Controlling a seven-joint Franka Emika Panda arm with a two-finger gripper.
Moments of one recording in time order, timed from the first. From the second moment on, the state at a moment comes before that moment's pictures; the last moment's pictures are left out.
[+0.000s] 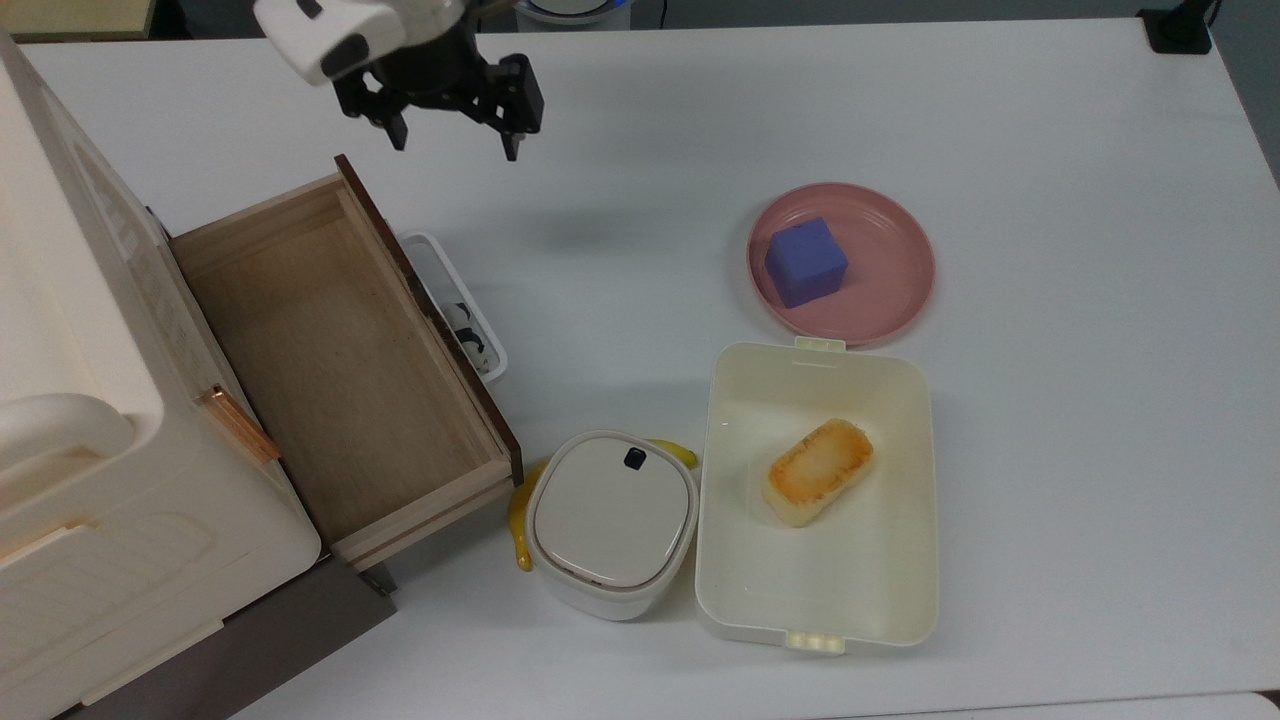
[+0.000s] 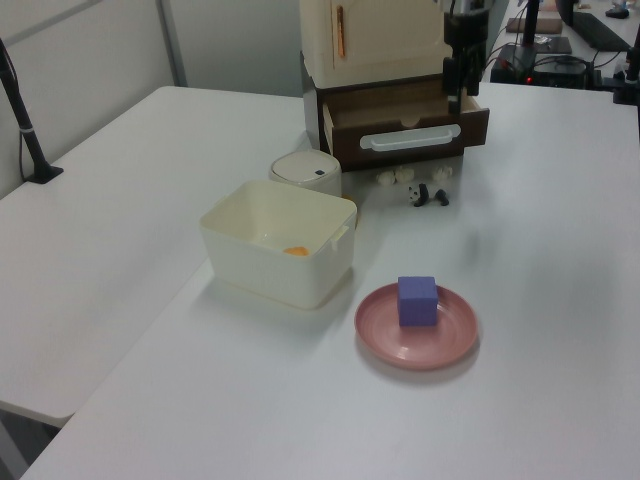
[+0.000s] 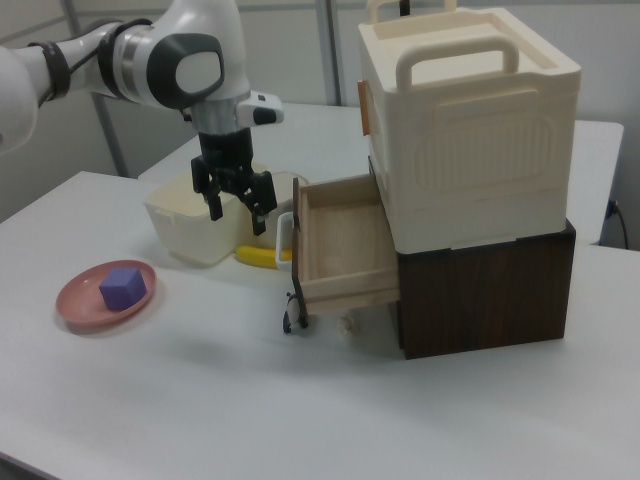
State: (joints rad) arm -0.05 0.17 -0.05 -1.59 0.02 1.69 -0.01
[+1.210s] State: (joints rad) arm 0.07 0.21 -0.05 -1.76 -0.09 1.78 -0.17
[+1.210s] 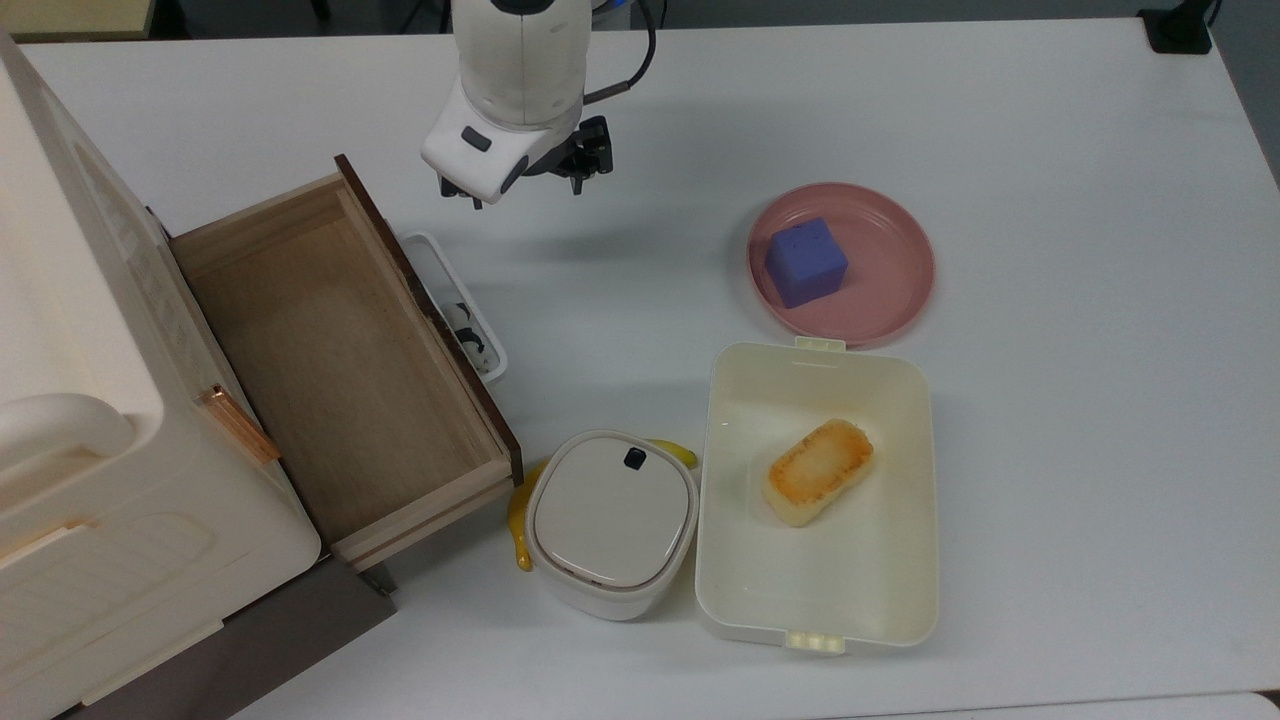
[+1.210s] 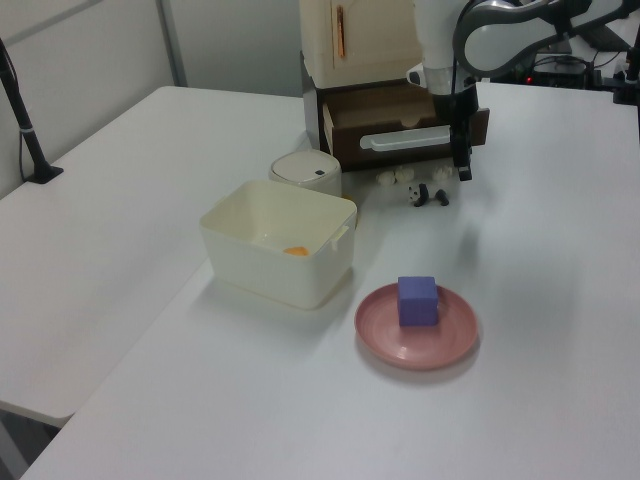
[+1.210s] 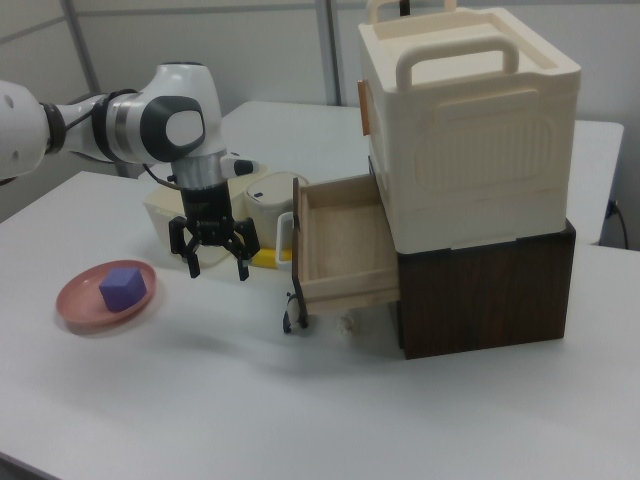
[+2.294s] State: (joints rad) arm 0.03 -0.04 -0.05 -2.06 -0.04 2.19 -0.07
